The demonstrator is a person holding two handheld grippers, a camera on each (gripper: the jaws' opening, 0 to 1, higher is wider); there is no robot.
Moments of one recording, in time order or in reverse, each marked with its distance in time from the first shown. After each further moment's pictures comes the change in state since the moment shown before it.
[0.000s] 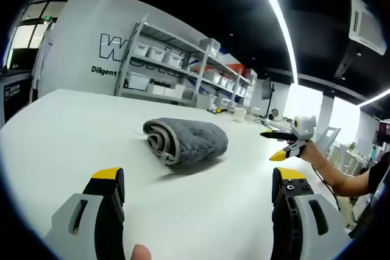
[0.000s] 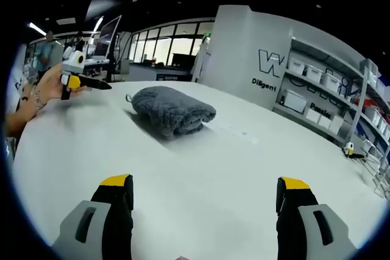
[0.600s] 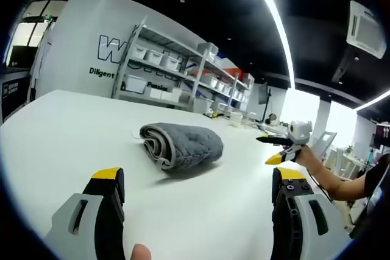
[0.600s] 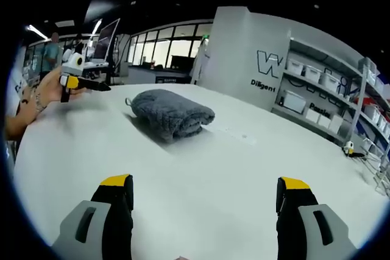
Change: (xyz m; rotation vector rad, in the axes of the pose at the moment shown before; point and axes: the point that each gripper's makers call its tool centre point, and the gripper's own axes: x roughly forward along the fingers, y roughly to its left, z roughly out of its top) left arm -0.003 -0.004 0.009 -0.019 -0.031 -0.031; right arm -0.002 0.000 0.006 0.022 -0.035 0.010
